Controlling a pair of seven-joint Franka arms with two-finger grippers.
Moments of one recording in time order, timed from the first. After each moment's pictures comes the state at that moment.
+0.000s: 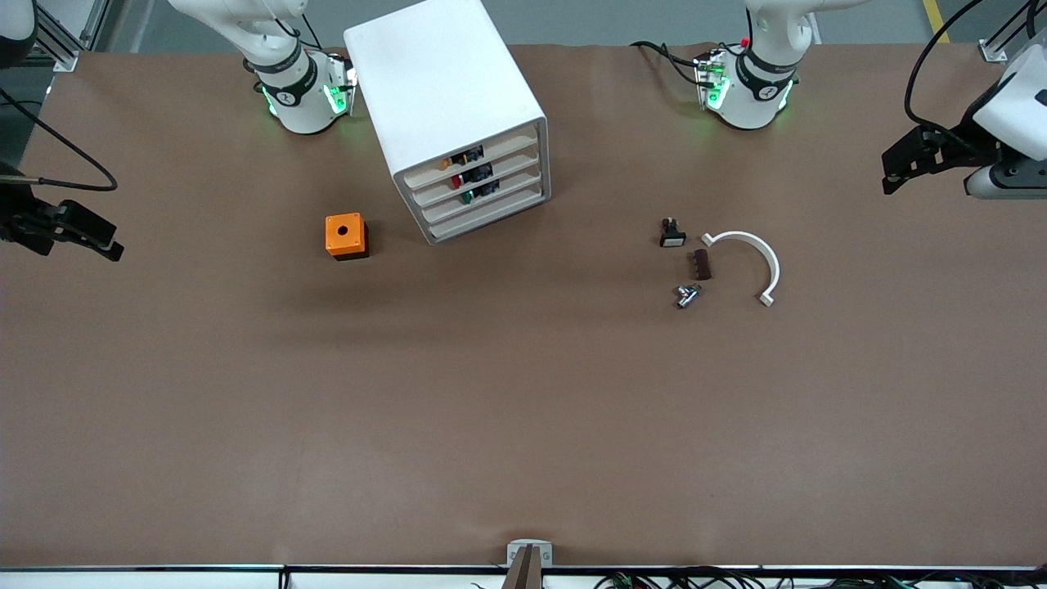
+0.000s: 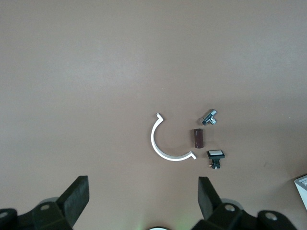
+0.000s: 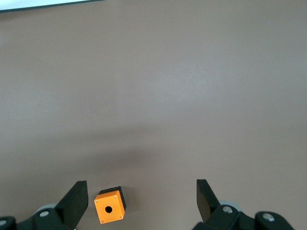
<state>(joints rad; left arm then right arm) 0.10 -0.05 -0.22 -1.54 0.04 1.48 -0.05 -0.06 0.03 0.02 -1.56 0.01 1.66 0.06</state>
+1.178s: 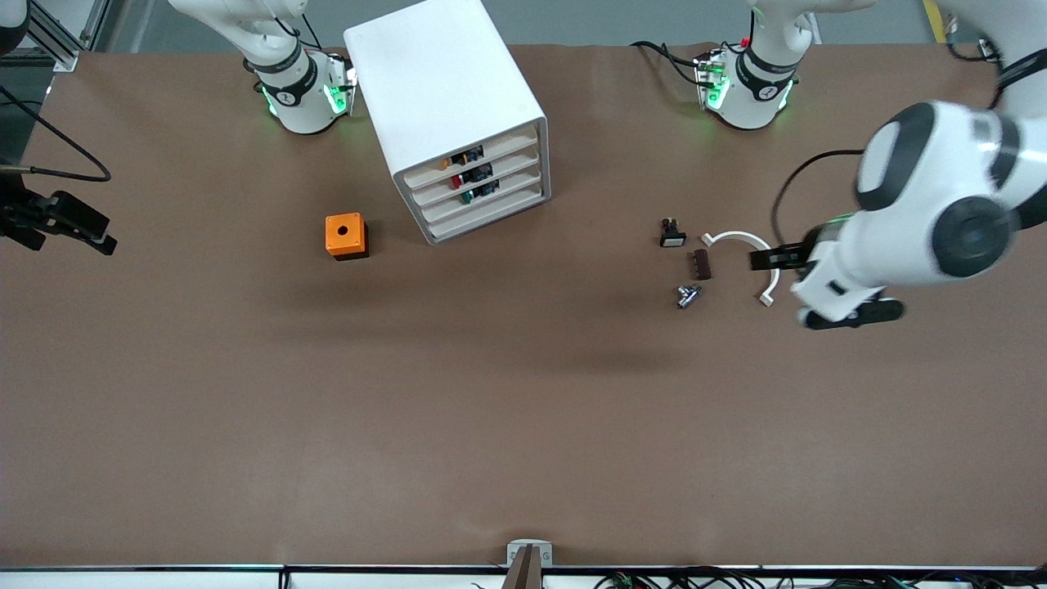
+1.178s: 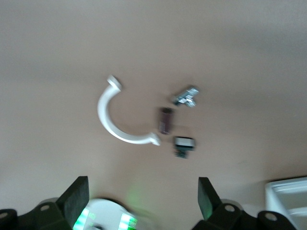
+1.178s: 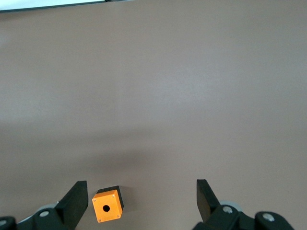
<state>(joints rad) -0.08 0.34 -0.23 -1.55 -0.03 1.48 -0.50 -0.06 0.01 0.01 -1.57 0.01 1.66 0.04</state>
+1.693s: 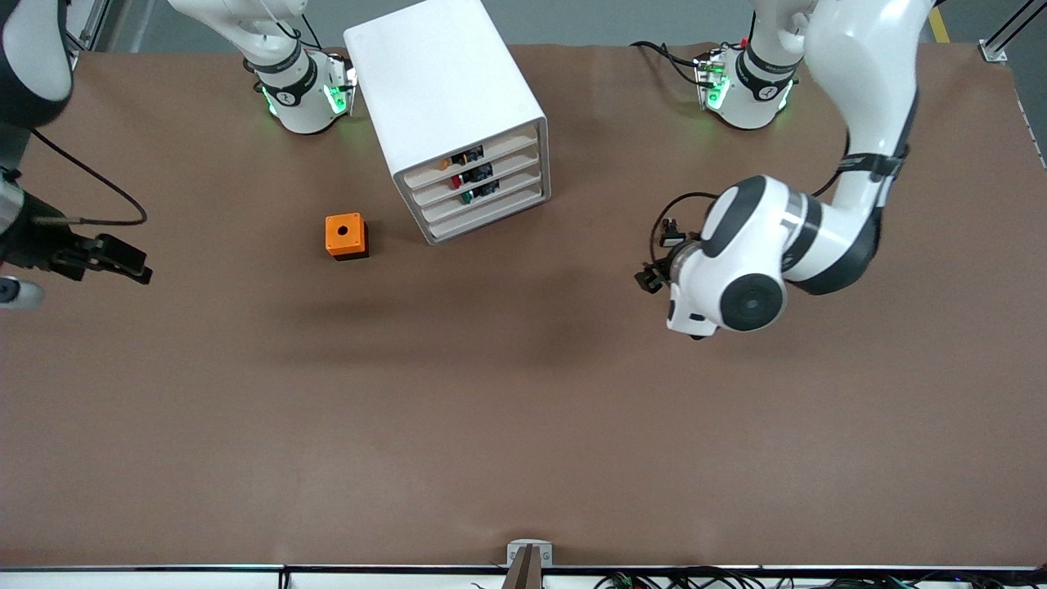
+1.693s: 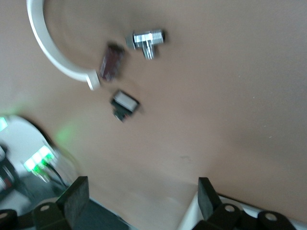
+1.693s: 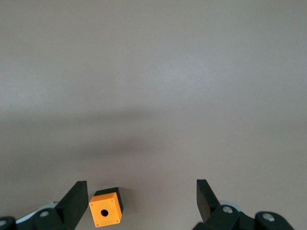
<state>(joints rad) -0.27 0.57 -0.23 -1.46 -0.18 1.49 -1.17 -0.04 0.14 0.02 -1.57 0.01 1.71 0.04</state>
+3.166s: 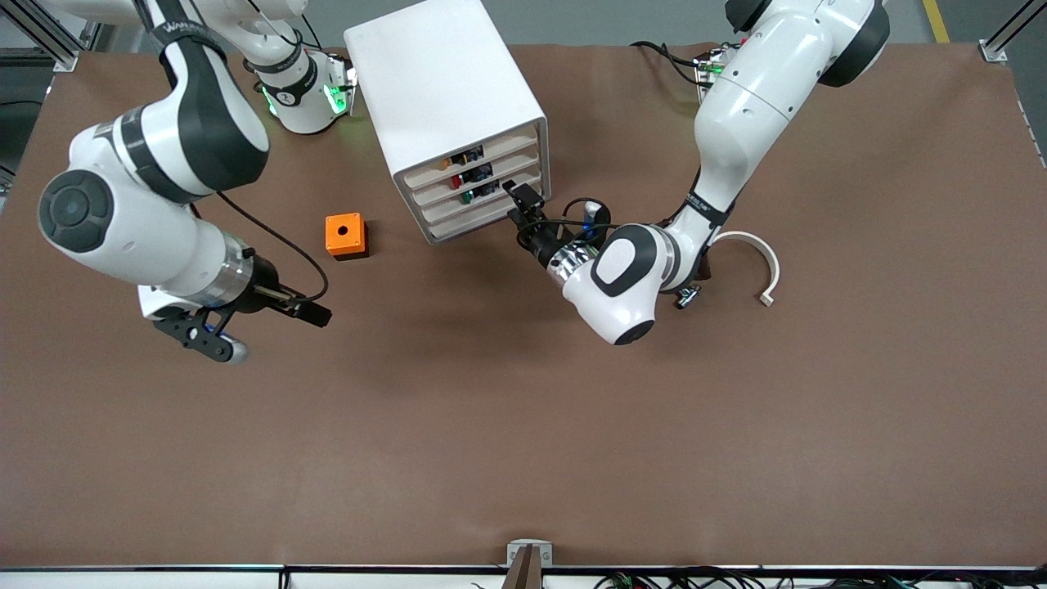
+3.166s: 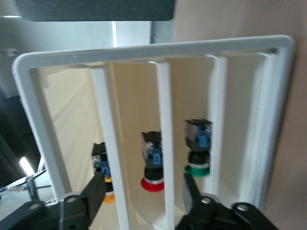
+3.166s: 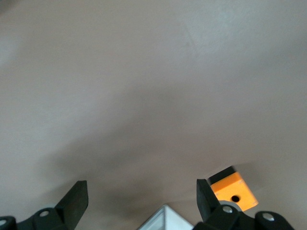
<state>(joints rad) -0.44 0.85 -0.23 -1.41 -1.03 1.50 -2.41 -0.03 0.32 0.37 -1.53 0.04 1.81 0.80</state>
